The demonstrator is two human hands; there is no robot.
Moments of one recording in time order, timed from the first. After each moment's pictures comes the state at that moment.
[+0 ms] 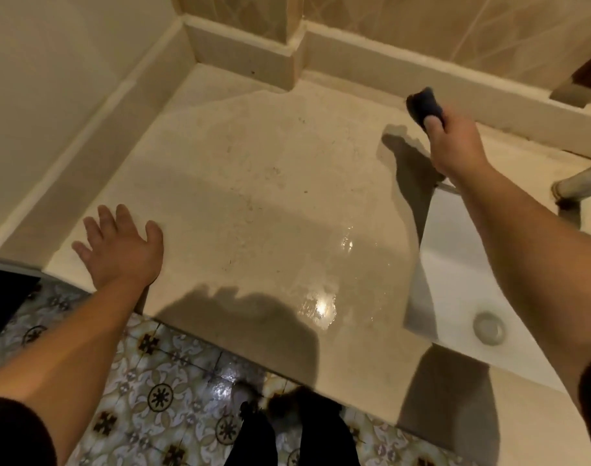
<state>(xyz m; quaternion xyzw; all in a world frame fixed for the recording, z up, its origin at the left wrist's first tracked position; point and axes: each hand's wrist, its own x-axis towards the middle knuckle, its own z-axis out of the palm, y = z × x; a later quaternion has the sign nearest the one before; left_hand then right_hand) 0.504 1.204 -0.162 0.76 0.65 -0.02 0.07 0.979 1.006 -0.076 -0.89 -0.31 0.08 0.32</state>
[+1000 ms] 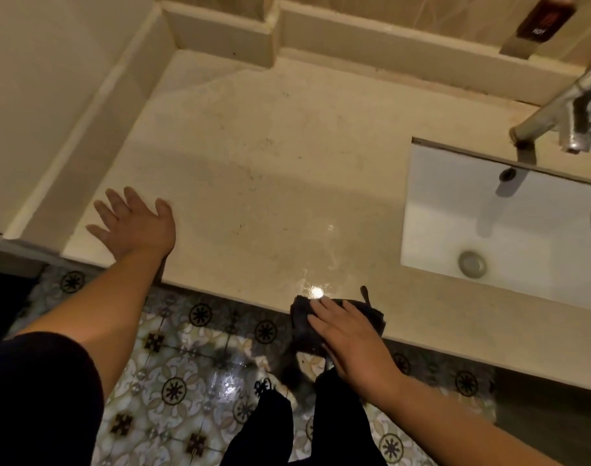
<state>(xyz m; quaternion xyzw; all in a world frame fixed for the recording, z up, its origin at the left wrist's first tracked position) 0.504 1.204 -0.164 0.76 0.64 -0.05 0.10 0.623 0.822 -0.128 -0.78 -0.58 0.17 0.18</state>
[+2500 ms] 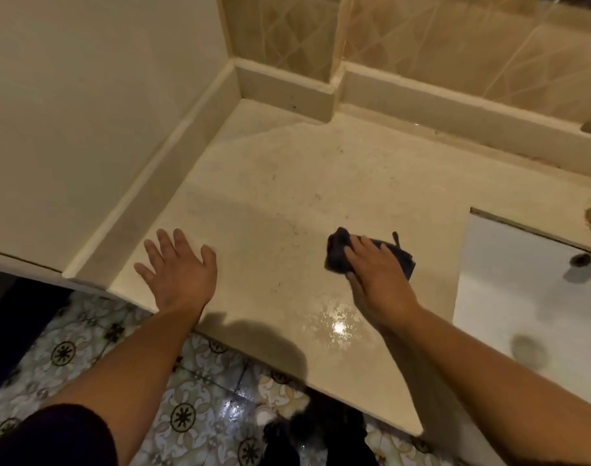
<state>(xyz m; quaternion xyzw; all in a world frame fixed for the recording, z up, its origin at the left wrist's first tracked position) 0.505 1.204 -0.167 0.75 0.65 -0.02 0.11 0.764 0.986 -0.147 -0.81 -0.57 0.10 0.11</state>
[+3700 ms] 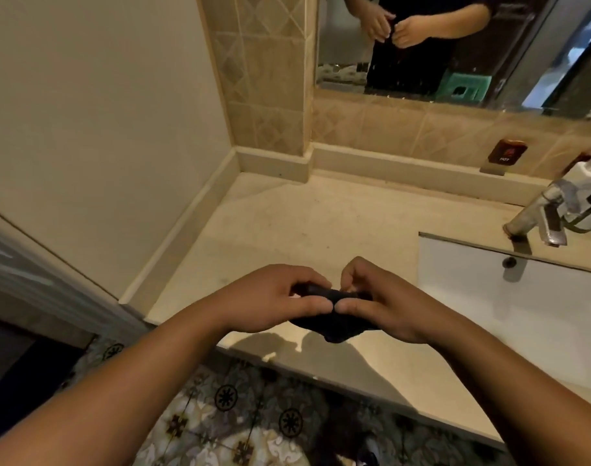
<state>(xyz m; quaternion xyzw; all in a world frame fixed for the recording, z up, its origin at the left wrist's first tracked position) 0.530 1.081 0.085 0.88 0.13 -0.08 0.45 0.689 0.912 0.073 -0.70 -0.53 0.36 0.32</state>
